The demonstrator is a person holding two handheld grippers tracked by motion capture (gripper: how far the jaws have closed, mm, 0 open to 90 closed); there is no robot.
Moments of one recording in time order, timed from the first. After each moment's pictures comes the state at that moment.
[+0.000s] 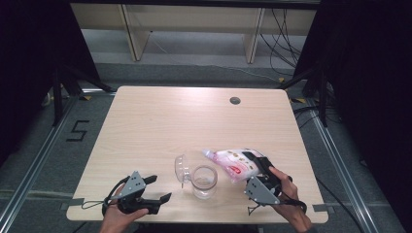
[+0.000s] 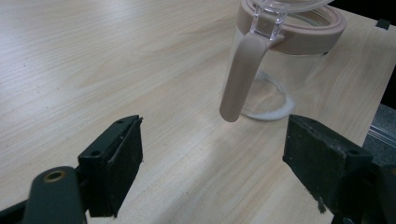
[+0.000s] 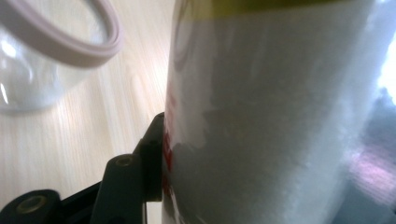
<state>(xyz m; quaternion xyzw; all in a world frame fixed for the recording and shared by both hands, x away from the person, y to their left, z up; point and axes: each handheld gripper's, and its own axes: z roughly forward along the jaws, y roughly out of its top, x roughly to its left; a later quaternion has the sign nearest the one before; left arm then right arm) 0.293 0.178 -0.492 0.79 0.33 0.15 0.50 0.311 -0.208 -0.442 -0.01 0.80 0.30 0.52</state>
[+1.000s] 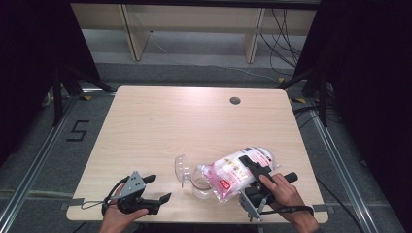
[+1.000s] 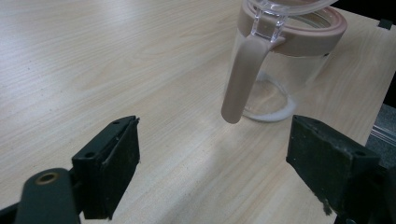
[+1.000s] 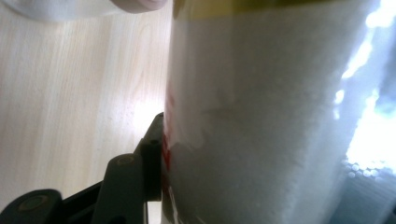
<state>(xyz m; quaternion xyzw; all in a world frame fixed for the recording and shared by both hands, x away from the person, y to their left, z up) 0.293 0.177 -0.492 0.78 0.33 0.15 0.50 0.298 -0.194 -0.439 -0.18 0.78 0.13 0.58</state>
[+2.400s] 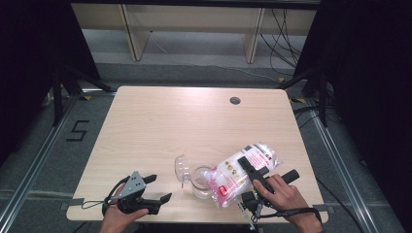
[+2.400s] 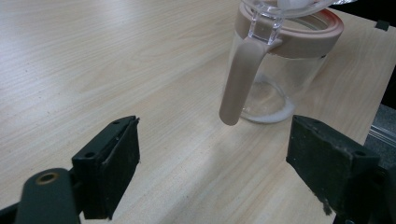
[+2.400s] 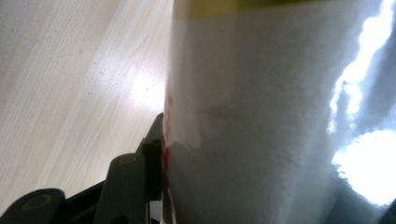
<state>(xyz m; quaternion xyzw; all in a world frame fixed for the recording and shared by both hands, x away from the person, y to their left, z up) 0.293 0.177 -0.491 0.79 0.33 0.15 0.50 0.289 -0.189 -0.440 -0.25 0.75 0.02 0.61</state>
